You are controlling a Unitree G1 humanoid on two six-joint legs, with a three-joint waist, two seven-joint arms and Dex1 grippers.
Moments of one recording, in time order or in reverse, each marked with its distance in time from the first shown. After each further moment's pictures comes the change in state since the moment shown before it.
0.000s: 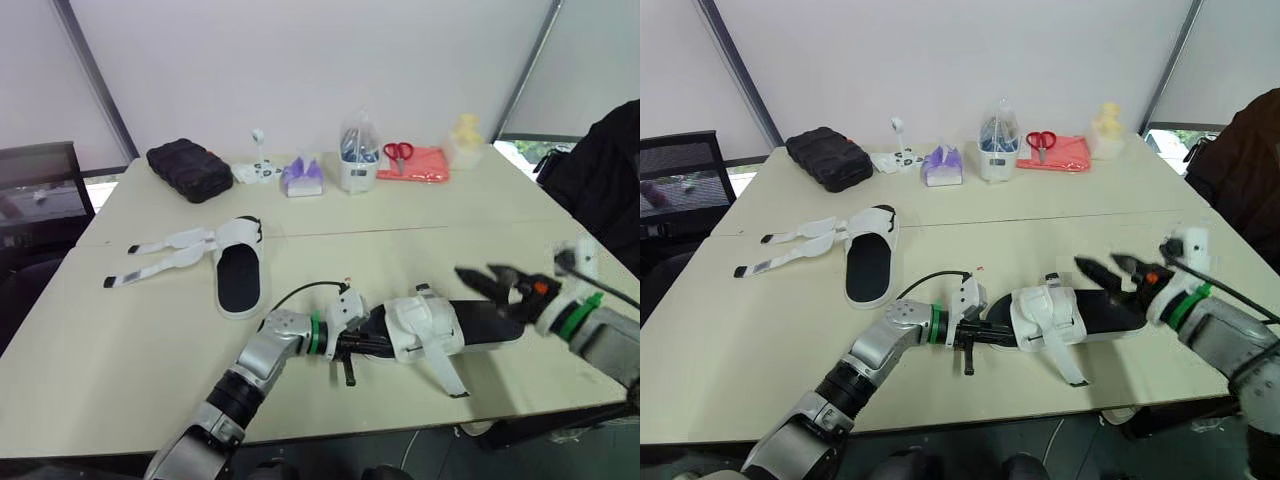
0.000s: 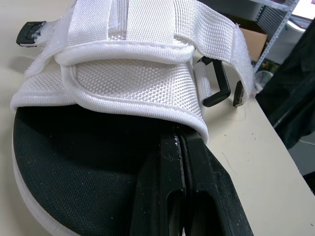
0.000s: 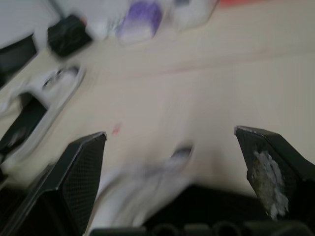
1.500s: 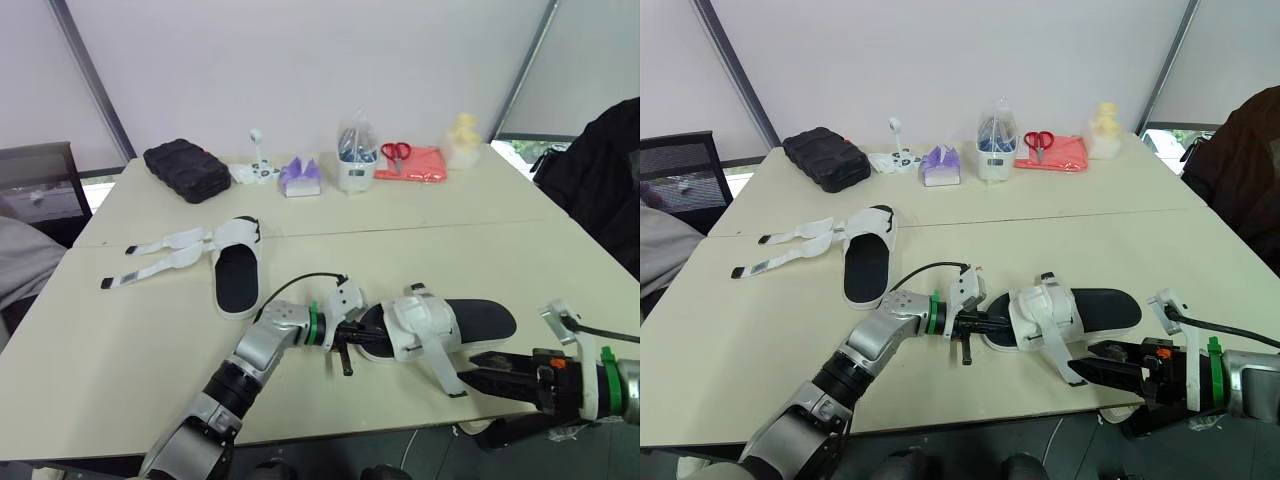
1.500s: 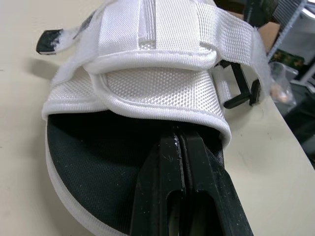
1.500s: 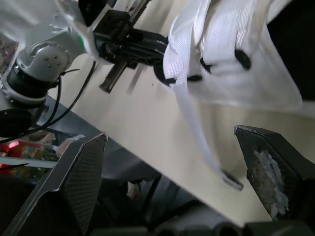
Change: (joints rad) left arm -0.024 0.013 -0.003 -0.057 0.001 0.080 0.033; right arm 0.216 -0.227 0.049 -0.022 0.058 0.146 0.427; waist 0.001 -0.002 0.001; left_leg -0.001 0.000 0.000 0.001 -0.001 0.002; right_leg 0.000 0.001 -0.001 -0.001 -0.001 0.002
